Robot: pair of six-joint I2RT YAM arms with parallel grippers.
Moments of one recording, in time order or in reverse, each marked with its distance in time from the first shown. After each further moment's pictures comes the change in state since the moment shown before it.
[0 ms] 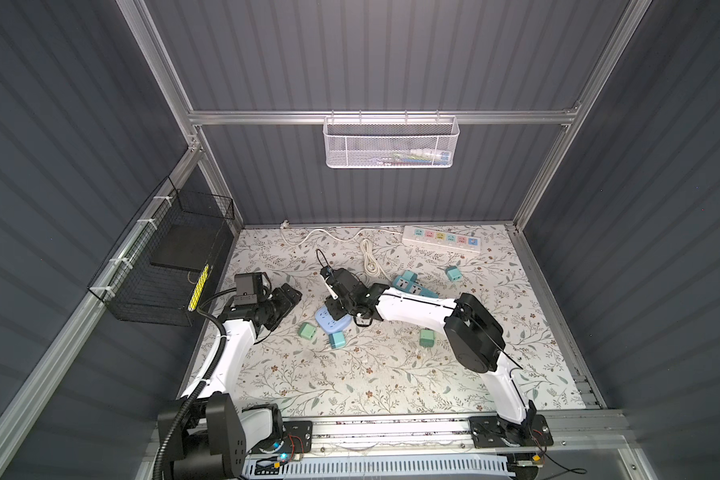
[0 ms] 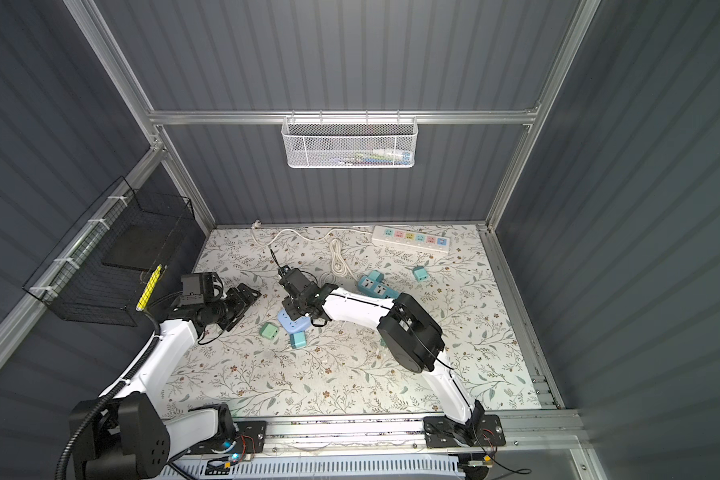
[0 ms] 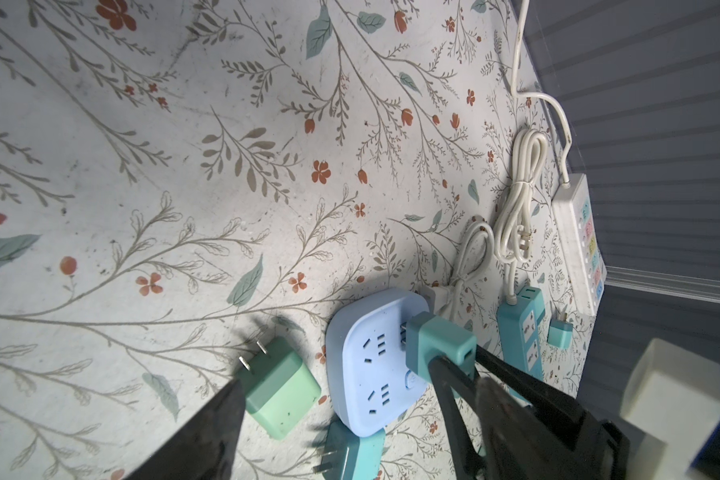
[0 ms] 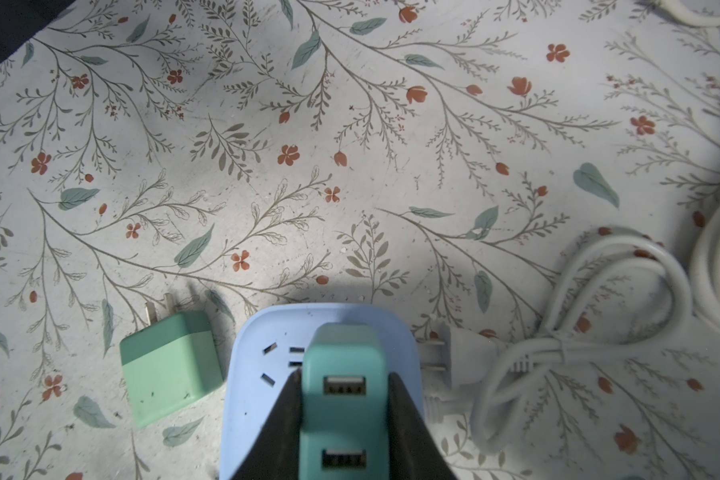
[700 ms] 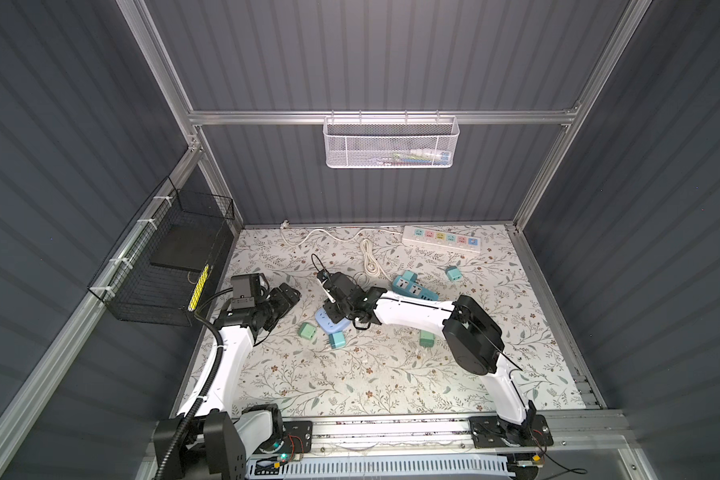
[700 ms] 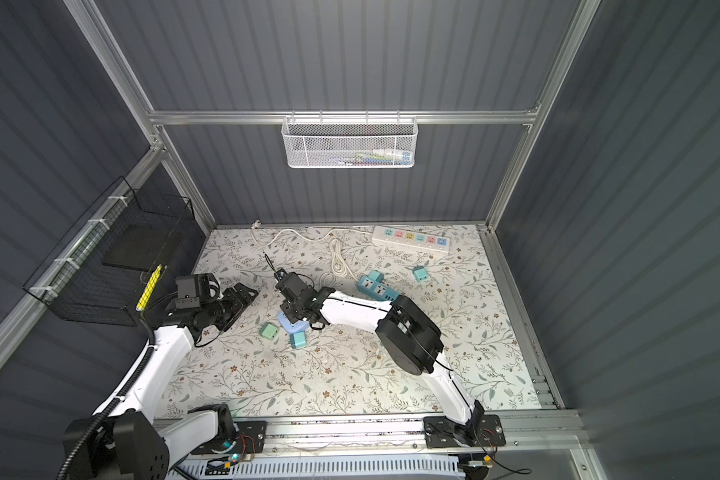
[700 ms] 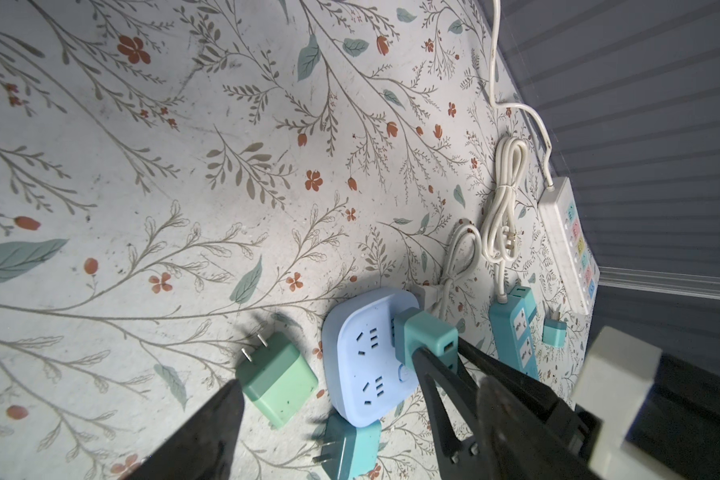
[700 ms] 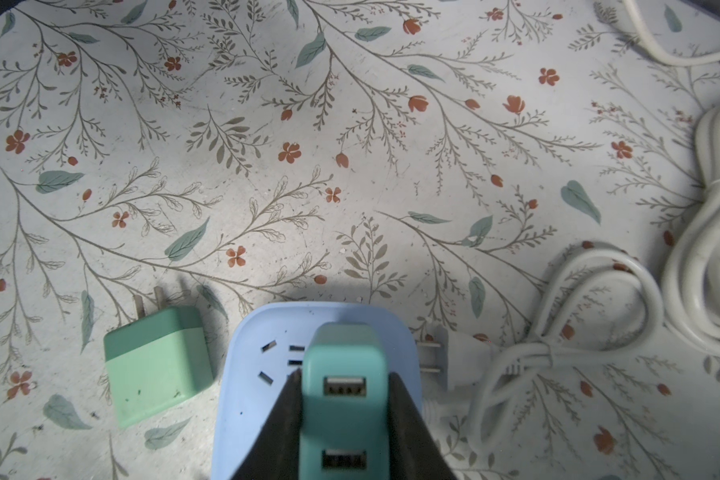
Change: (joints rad) left arm 0.000 -0.071 0.000 -0.027 -0.019 0.014; right arm 0.020 0.006 -0.014 0.013 0.044 -0.054
